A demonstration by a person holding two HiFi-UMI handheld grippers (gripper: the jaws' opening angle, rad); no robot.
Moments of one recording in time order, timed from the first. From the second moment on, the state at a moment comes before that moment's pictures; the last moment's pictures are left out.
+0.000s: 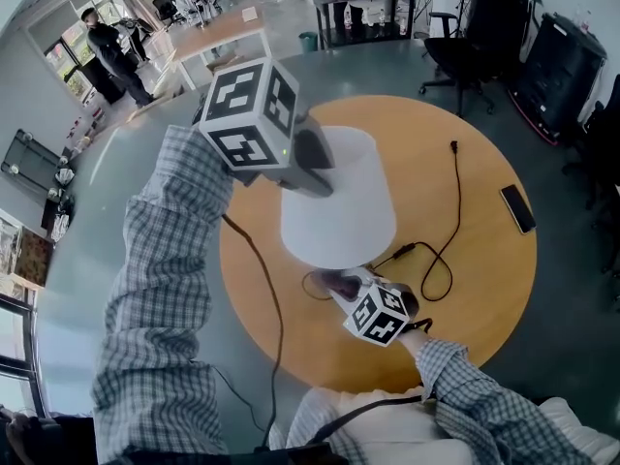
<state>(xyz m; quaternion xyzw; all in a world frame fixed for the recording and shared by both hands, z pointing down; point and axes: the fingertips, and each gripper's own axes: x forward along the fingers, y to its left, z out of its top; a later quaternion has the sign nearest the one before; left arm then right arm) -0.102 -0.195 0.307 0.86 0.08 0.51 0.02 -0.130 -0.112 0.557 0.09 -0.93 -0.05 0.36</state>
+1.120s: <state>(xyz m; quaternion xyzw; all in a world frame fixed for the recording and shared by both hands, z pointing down) -0.102 -0.178 0.306 0.86 0.06 0.51 -0.01 -0.074 -0.130 0.603 0.09 -0.87 -0.05 0.48</state>
